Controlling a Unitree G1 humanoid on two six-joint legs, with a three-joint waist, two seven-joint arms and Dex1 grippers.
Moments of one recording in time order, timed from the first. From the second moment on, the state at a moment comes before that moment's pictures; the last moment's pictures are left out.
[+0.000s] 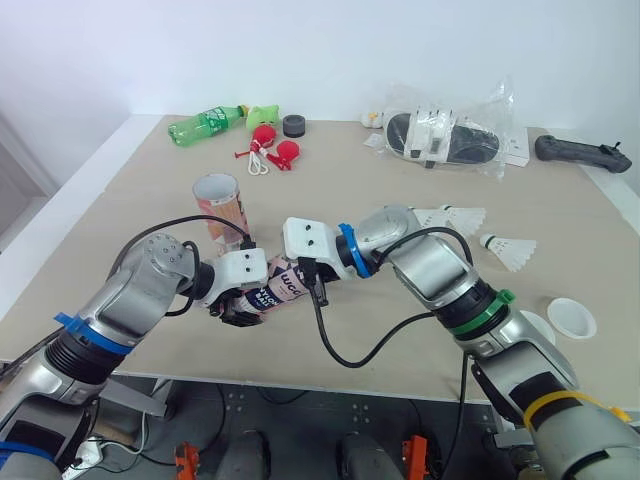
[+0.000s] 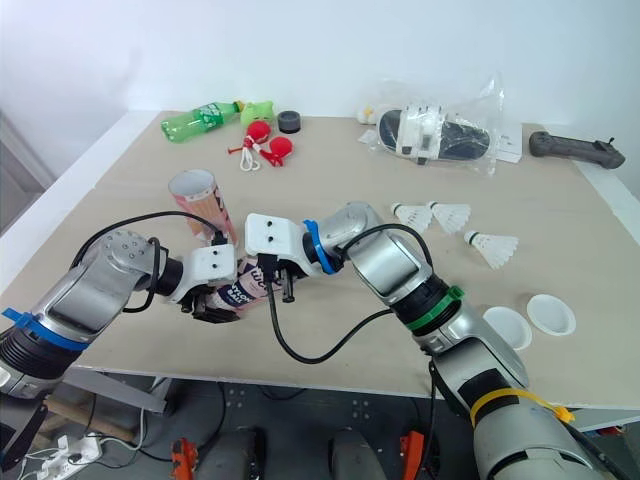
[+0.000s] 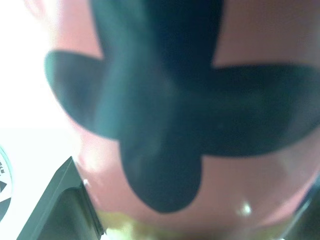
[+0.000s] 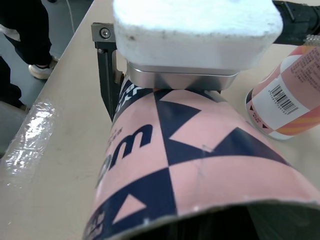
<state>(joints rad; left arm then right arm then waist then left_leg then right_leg) -0.64 0.77 -0.41 -0.19 0.05 0.74 -1.26 -0.97 -0.41 0.56 0.04 0.11 0.54 1.16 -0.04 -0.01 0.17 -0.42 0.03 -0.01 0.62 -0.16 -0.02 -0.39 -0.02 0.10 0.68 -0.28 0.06</state>
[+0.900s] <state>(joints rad) -0.61 0.46 -0.29 -0.07 -0.10 0.51 -1.09 -0.67 -1.32 0.08 -0.06 0.28 0.45 1.52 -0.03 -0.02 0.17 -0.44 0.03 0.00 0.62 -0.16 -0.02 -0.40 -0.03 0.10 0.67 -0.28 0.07</state>
